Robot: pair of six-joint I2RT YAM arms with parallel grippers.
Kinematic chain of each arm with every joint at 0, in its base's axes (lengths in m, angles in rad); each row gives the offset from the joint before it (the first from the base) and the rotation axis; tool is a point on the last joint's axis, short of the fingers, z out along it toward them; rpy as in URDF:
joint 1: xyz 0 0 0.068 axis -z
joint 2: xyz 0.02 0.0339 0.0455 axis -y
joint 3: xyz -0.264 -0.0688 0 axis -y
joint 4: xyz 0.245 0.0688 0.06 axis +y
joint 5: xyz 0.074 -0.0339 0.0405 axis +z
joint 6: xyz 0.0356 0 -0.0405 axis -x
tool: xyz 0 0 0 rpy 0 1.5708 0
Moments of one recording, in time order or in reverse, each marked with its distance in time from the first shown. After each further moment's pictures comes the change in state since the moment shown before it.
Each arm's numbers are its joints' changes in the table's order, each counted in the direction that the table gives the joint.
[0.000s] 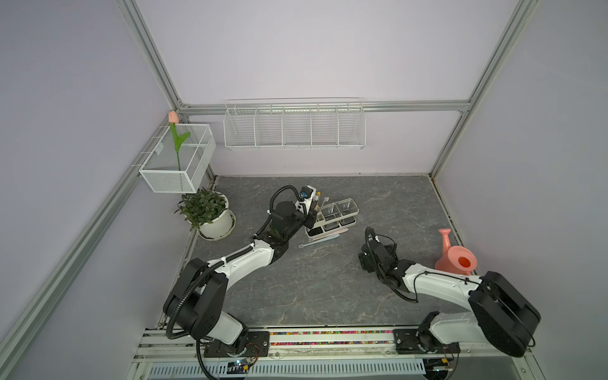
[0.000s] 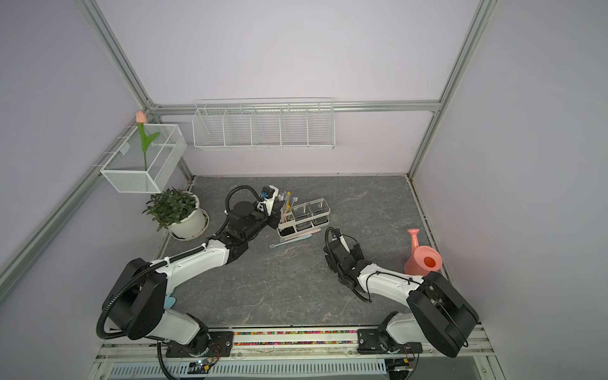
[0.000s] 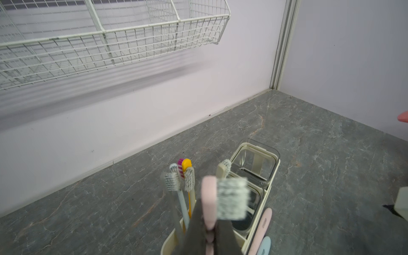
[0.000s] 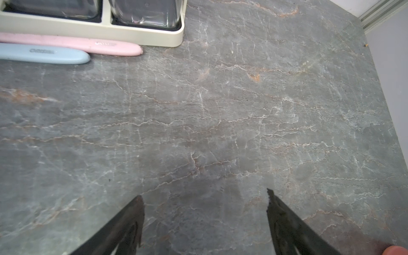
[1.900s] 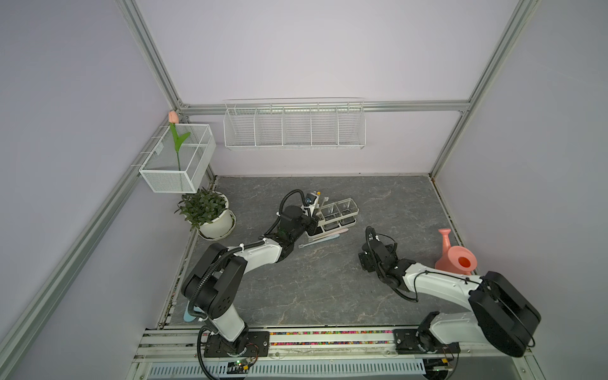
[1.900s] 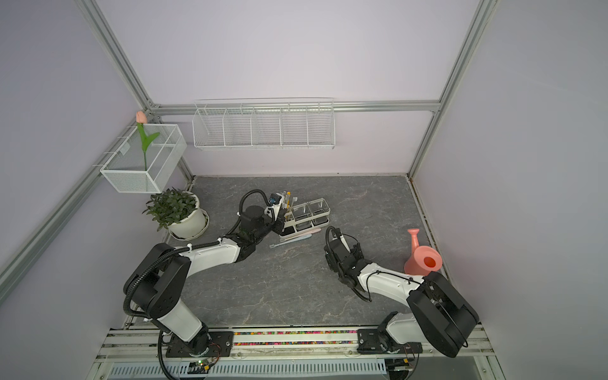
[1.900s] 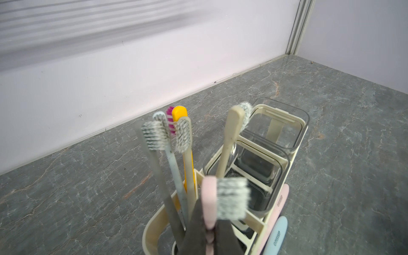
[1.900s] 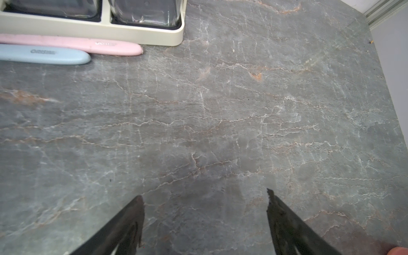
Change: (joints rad) left arm 0.003 -0.154 -0.011 -0.056 0.047 0.011; right arm 0.008 0.000 0.006 0.008 0.020 -0.003
